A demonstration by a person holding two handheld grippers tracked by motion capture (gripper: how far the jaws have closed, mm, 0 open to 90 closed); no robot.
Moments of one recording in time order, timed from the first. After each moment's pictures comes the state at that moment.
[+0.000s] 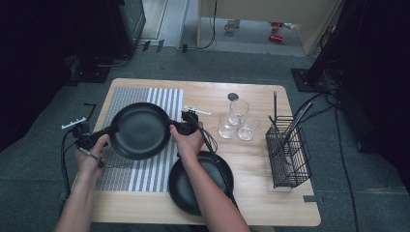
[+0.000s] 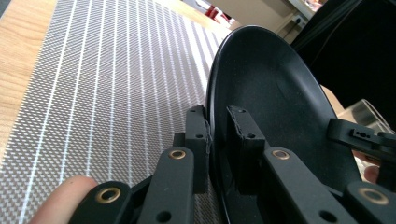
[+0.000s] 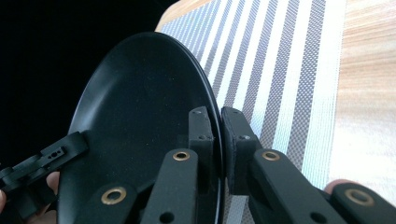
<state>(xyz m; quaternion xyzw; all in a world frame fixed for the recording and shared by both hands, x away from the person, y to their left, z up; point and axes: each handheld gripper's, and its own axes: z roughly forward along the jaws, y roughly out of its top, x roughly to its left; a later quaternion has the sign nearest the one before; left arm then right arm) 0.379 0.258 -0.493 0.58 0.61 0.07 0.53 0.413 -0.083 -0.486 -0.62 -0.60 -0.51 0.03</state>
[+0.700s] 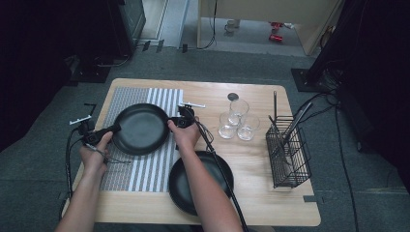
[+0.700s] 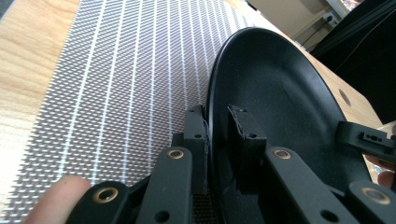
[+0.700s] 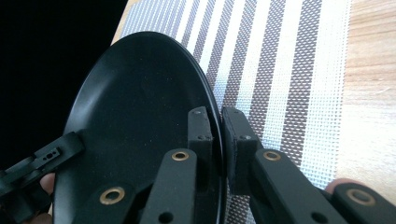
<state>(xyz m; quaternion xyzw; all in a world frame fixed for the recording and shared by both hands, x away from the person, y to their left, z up) 0.402 0.260 -0.517 0.56 0.66 0.06 0.50 0.452 -0.072 -0.507 -0.64 -0.61 -0.46 0.05</state>
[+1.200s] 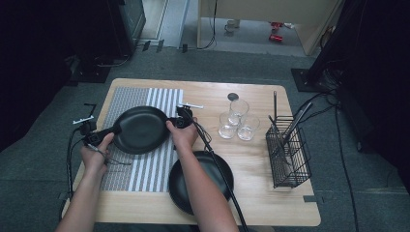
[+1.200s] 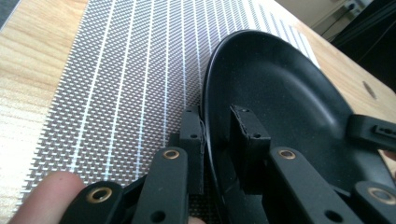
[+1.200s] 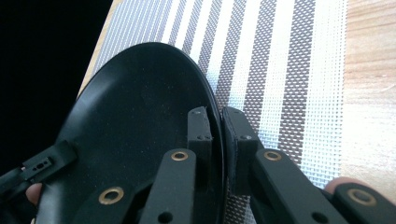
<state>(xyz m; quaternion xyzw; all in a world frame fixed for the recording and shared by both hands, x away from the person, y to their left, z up) 0.404 0.256 -0.520 0.58 0.66 0.08 0.47 0.455 -0.065 -0.514 -0.65 -0.61 -0.45 0.04</state>
